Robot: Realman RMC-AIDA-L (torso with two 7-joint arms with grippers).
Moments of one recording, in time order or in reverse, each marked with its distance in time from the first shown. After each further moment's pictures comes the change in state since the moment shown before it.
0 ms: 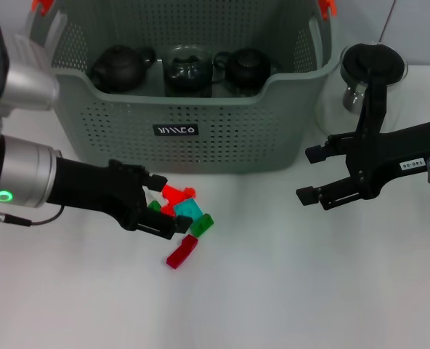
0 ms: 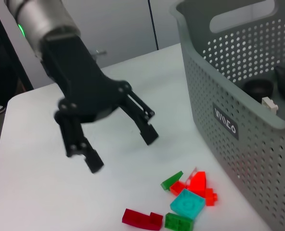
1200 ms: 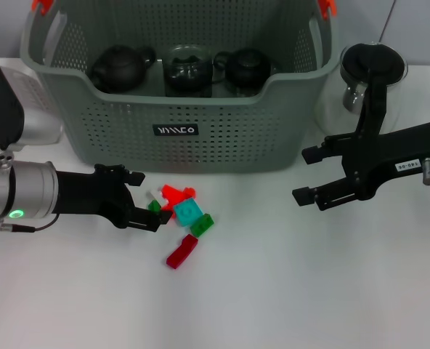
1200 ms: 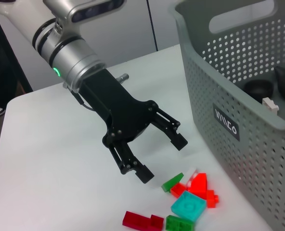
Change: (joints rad) left arm 0.011 -0.001 -0.025 -0.238 0.007 -0.311 0.244; right arm 0.002 0.007 0.002 0.009 0.000 0.009 -0.001
